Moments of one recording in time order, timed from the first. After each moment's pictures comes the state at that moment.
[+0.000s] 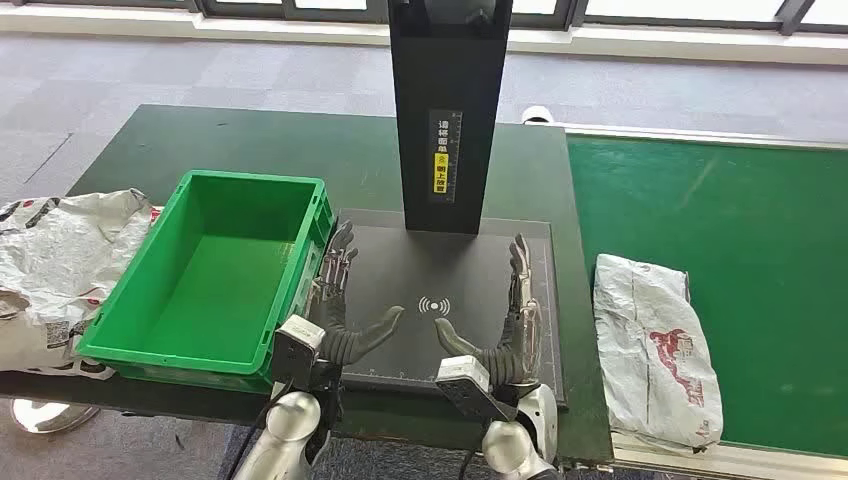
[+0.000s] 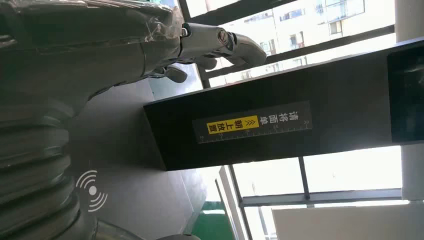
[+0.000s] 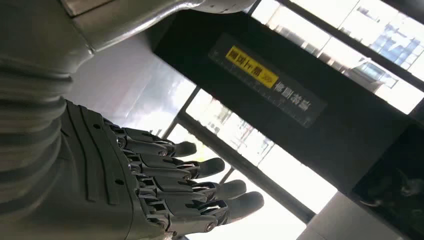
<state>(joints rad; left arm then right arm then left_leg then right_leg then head) -0.14 -0.28 -0.27 -1.25 -0.11 0.18 -0.70 -0.12 0.31 0.29 -1.15 0.71 -0.70 -0.70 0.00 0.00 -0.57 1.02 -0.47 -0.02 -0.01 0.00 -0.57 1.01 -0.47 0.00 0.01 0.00</state>
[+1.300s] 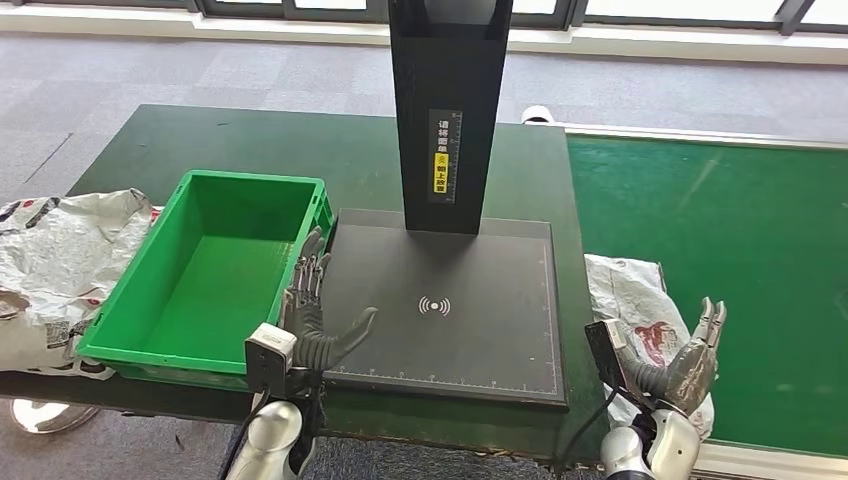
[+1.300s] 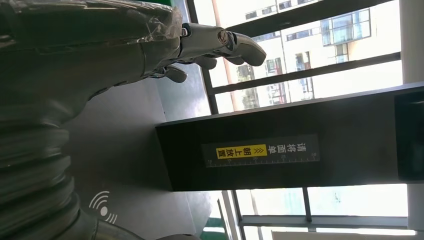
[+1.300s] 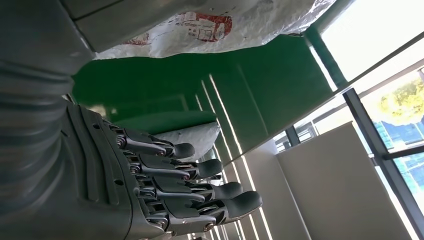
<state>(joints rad) -0.07 -0.28 -0.20 -1.32 -0.09 0.17 -0.70 -0.16 0.28 -0.46 -1.06 1.39 -0.70 -0.24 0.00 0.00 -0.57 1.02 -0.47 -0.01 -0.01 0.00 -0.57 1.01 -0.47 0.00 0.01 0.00</state>
